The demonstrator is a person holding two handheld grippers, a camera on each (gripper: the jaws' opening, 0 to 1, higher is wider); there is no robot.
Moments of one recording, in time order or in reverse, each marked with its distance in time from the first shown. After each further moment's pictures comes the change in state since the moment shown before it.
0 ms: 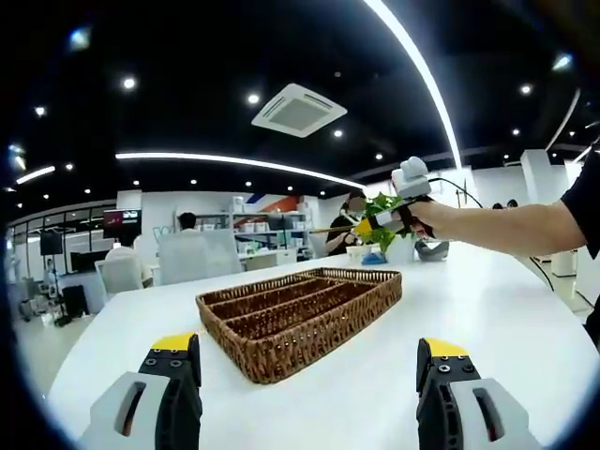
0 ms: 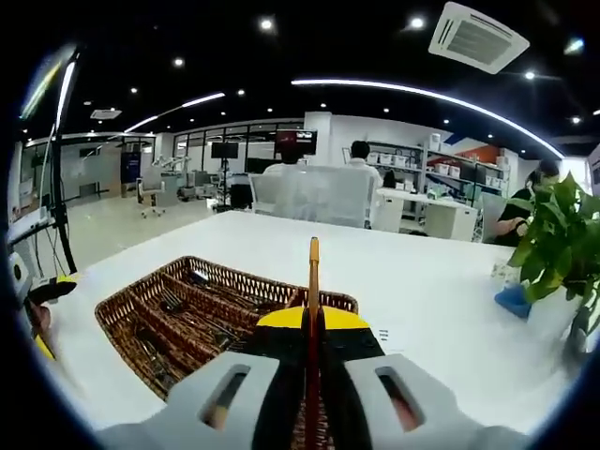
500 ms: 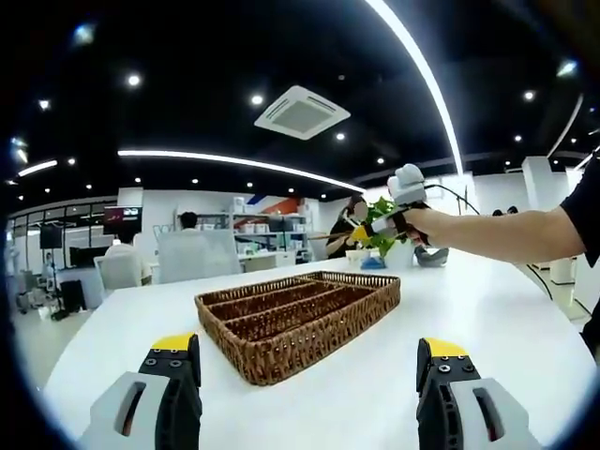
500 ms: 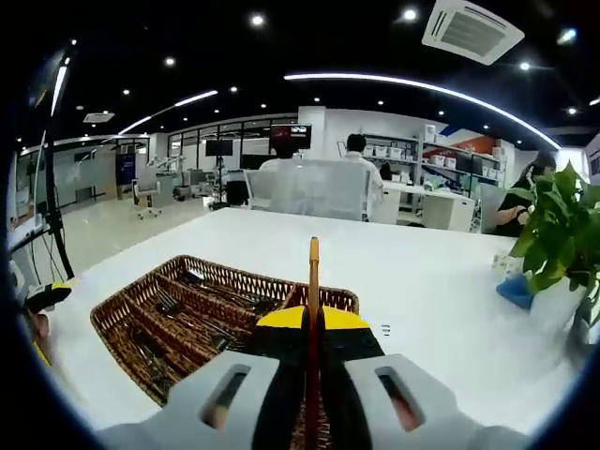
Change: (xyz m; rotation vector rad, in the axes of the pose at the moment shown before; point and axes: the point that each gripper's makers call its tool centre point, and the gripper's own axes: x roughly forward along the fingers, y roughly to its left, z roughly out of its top) left arm 0.000 -0.004 0.001 -0.029 -0.007 -0.016; right arm 0.013 -0.002 -0.016 0.016 0.040 -0.019
